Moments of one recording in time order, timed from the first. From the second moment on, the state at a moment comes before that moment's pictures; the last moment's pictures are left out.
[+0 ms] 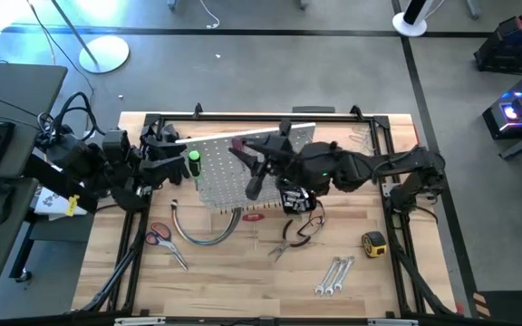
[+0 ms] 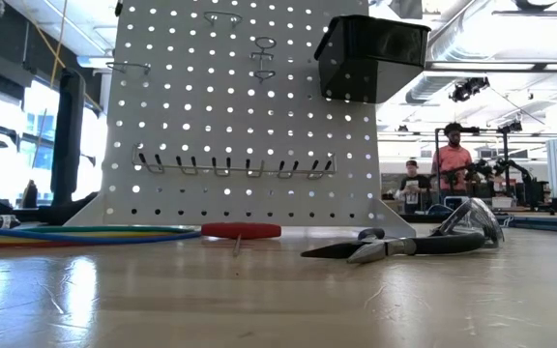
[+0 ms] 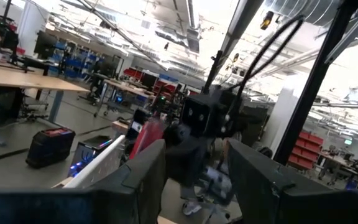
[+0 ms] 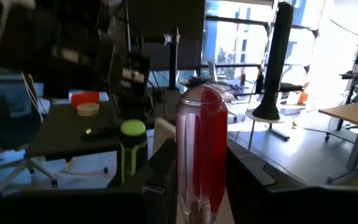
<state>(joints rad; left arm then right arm) -0.61 0.94 1.23 0.09 -0.80 -0.10 0.22 1.77 1.93 -0.12 0.64 -0.05</state>
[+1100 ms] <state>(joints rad) -0.61 0.94 1.22 0.04 -0.80 -0.15 0.23 1.78 1.93 -0.14 0.73 0.03</state>
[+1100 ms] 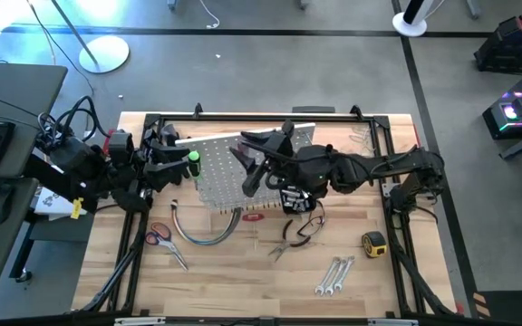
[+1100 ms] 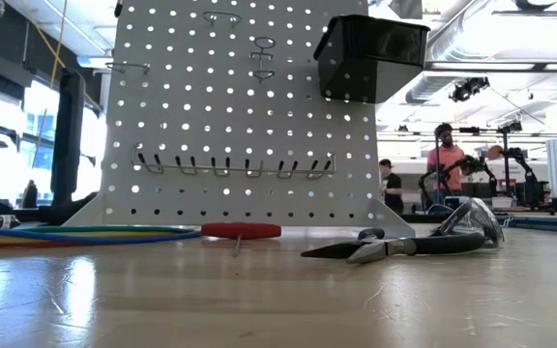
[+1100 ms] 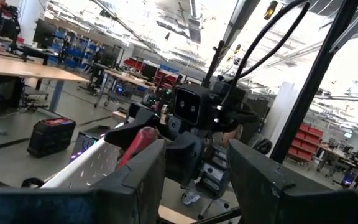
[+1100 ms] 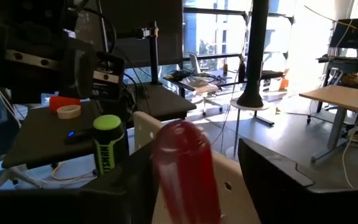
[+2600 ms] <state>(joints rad) -1.03 1.15 1.22 -0.31 -0.76 -0.93 0.79 1.53 1.93 -0.30 1.57 -0.16</state>
